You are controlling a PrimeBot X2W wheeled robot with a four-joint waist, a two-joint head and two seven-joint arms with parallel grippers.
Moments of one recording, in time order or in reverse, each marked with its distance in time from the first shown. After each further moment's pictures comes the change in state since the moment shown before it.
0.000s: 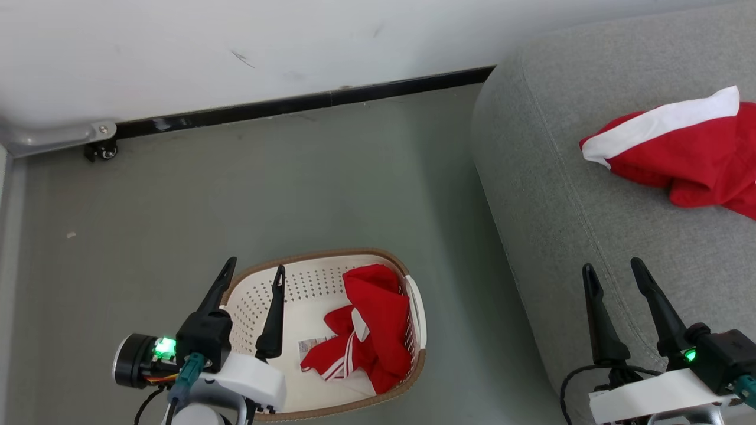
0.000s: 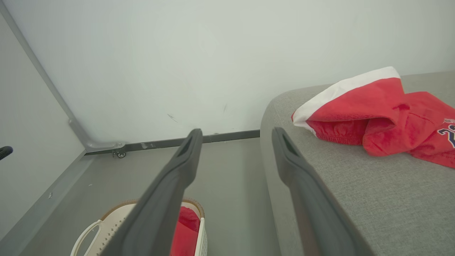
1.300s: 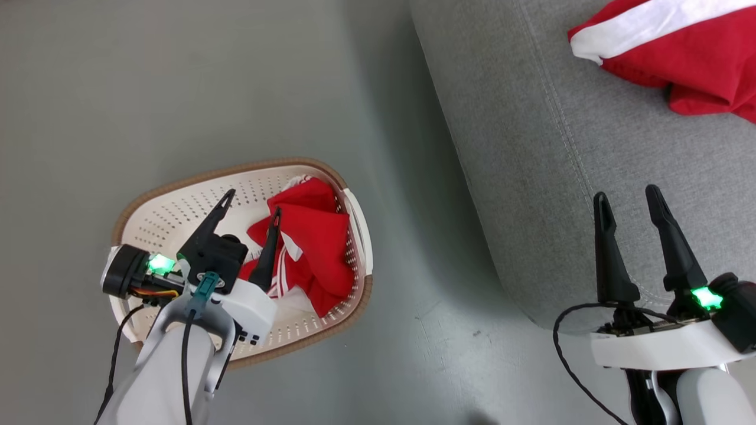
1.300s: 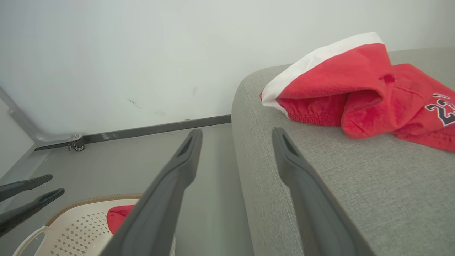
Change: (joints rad) left arm -0.283 0.061 -0.071 0.211 0.114 -0.062 0.036; right arm -0.143 0.003 0.007 -0.046 0.041 0.000 -0.062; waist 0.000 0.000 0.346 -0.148
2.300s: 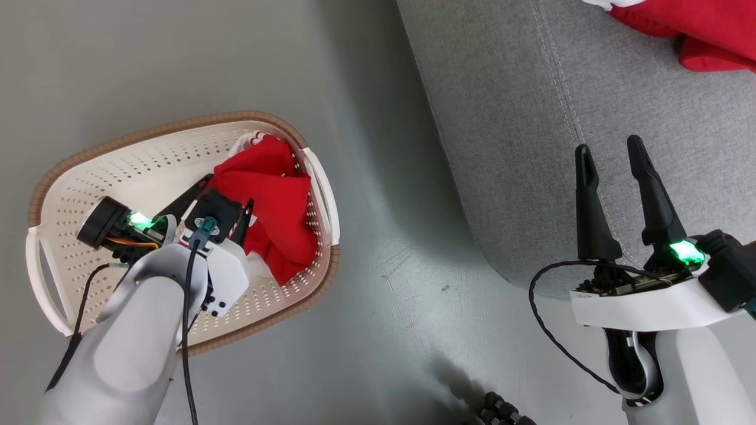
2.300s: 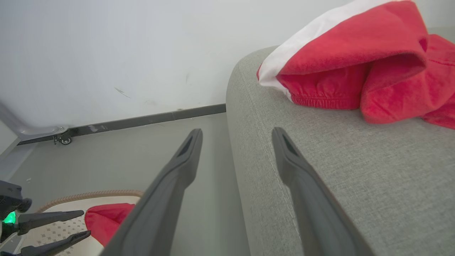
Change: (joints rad) left arm -0.193 0.066 -0.072 0.190 0.076 -0.115 0.178; right arm -0.151 0.000 0.066 0.073 0.060 0.000 -0.053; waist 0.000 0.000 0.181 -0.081
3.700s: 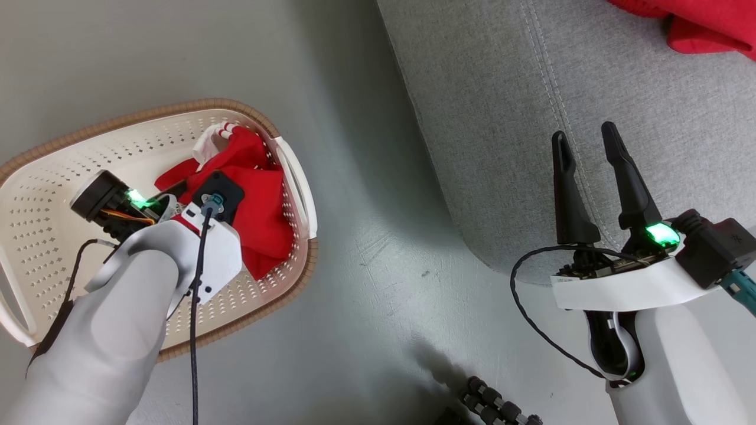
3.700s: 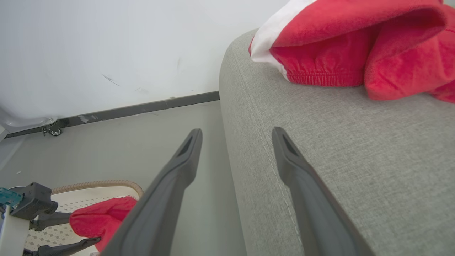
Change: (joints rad) left arm -0.132 0.026 -0.100 0.138 0.036 -0.079 0.112; right arm -0.081 0.000 0.051 0.096 0.037 0.000 -0.019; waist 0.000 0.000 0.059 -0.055
